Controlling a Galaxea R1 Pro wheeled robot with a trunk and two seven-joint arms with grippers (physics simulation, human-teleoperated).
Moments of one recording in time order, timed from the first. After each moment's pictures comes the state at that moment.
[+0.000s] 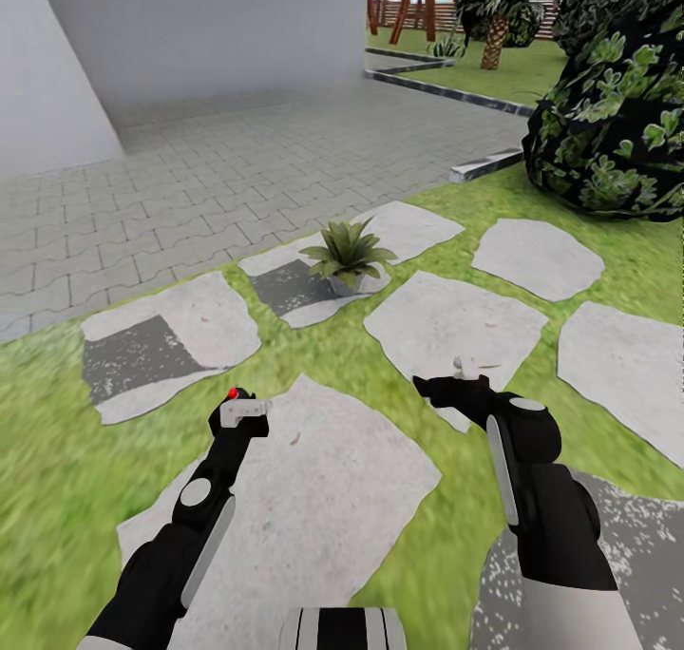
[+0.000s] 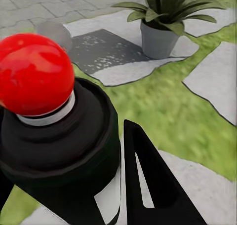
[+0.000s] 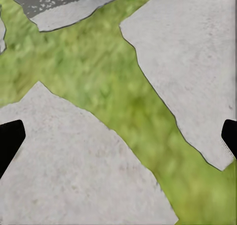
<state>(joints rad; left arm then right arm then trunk) -0.41 -0.01 -0.18 -1.28 0.08 0.01 0.14 -0.56 0.09 -0.06 -1.61 0.17 0.87 0.26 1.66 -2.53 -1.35</state>
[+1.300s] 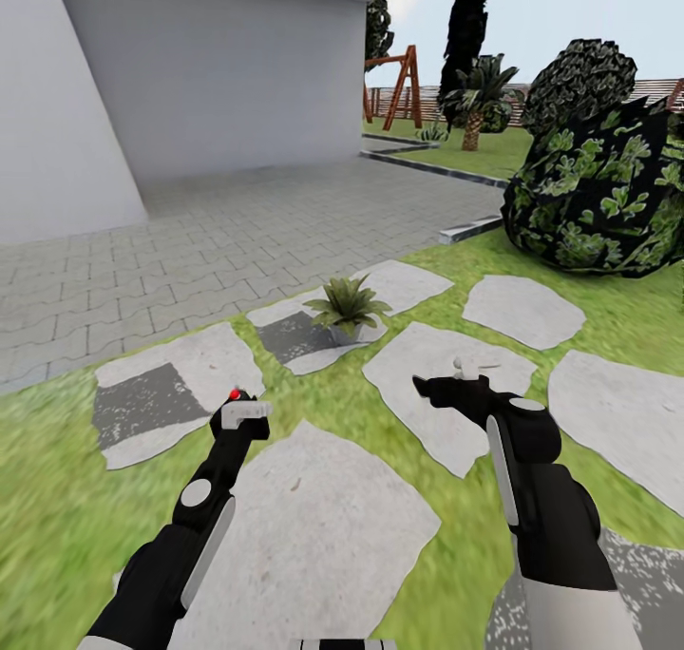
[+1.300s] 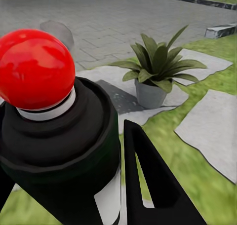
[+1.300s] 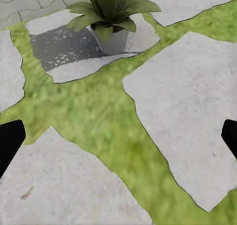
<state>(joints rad) -0.41 -0.01 -0.18 -1.27 0.08 0.02 0.13 -0.56 0.09 -0.06 -1.61 0.17 0.87 0.26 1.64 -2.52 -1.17</state>
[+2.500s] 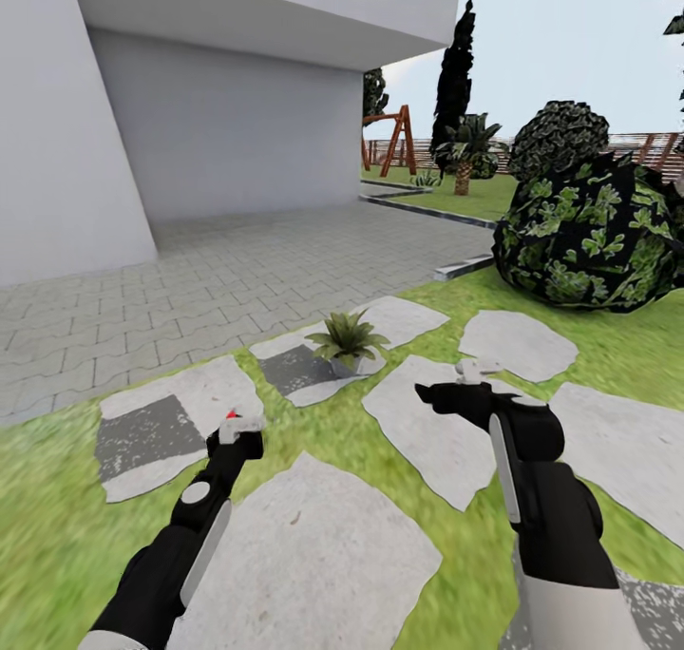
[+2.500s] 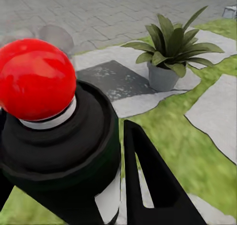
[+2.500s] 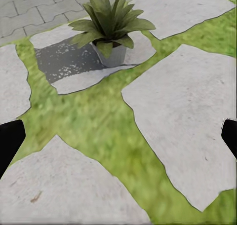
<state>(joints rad) -0.42 -0.01 -0.14 -1.17 0.12 0.16 0.14 -0.57 0.09 -0.07 -1.61 0.17 0.97 0.26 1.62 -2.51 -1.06</state>
